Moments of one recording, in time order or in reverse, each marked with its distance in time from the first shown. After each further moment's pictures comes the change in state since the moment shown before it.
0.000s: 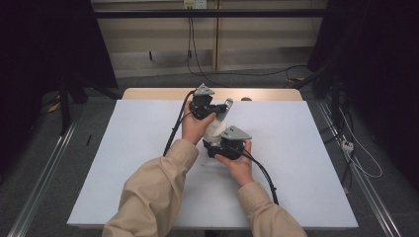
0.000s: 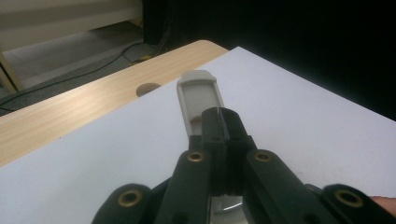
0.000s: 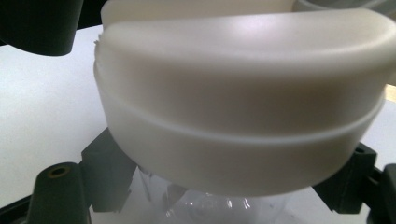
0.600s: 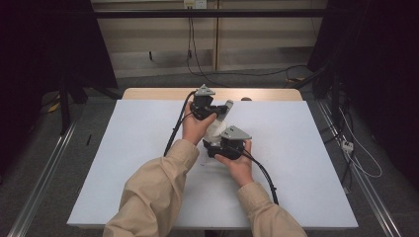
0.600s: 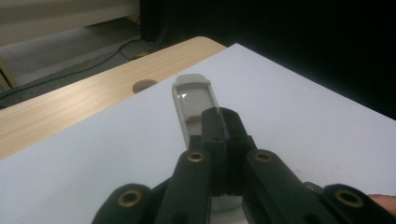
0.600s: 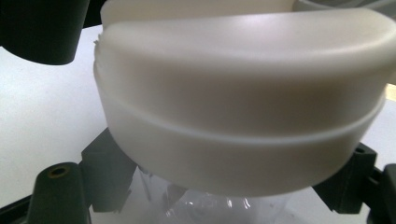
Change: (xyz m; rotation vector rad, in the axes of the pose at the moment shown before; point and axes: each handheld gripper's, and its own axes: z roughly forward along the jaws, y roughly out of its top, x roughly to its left) left arm 0.000 -0.002 0.003 0.009 -0.012 -0.005; right arm 0.000 0.000 0.000 0.001 0.000 0.004
